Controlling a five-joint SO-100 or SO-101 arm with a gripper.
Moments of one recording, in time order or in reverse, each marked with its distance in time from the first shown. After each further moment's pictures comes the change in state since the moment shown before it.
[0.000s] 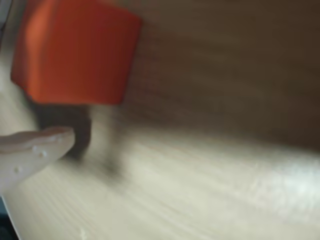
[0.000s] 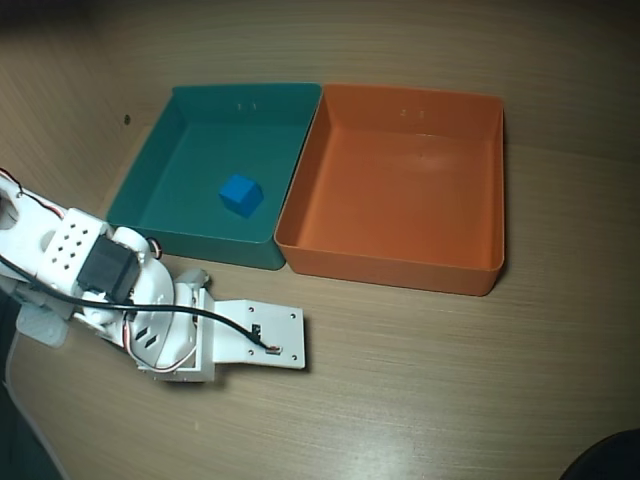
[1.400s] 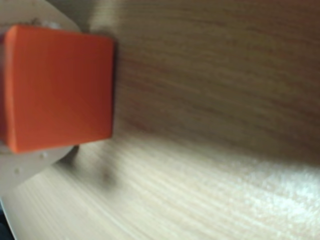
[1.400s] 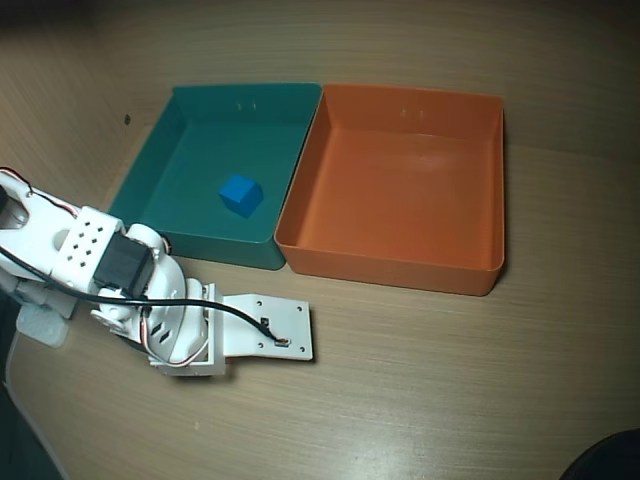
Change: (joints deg) arm -1.4 -3.5 -1.8 -0.1 0.2
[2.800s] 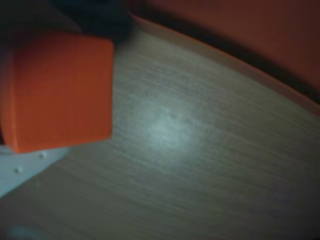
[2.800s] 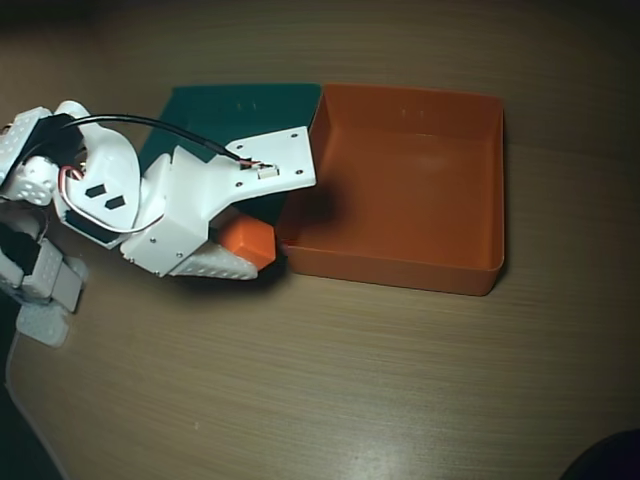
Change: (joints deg) arm -13.0 24.3 0.0 -12.2 8.3
